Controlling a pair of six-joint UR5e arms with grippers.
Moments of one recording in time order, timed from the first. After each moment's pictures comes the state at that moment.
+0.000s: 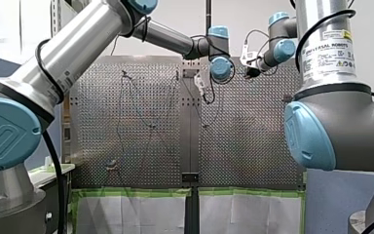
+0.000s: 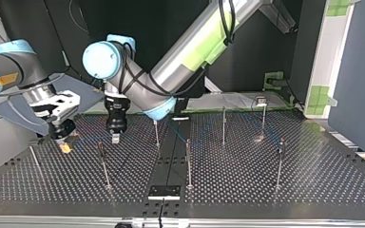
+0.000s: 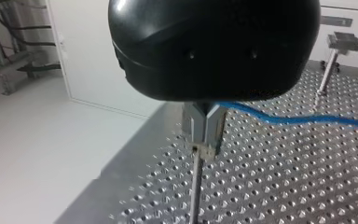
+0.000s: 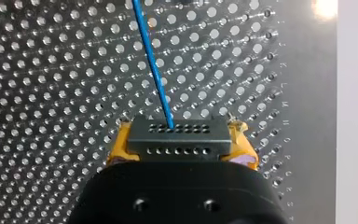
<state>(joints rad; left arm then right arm) -0.78 -2.22 -0.98 -2.97 -2.16 -1.88 1.76 -1.31 1.40 0.03 1.15 1.72</state>
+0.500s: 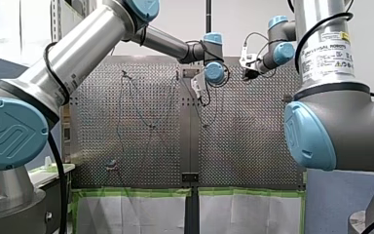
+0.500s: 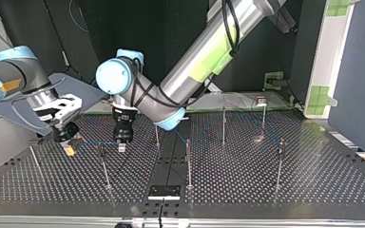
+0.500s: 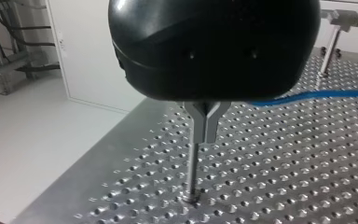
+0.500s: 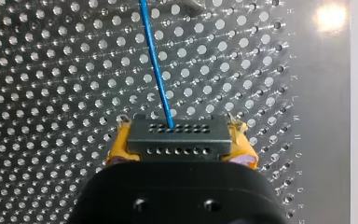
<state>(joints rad) -0.72 -2.25 -0.95 -2.96 -2.08 -1.88 1.76 -1.27 1.36 0.03 1.11 1.72</state>
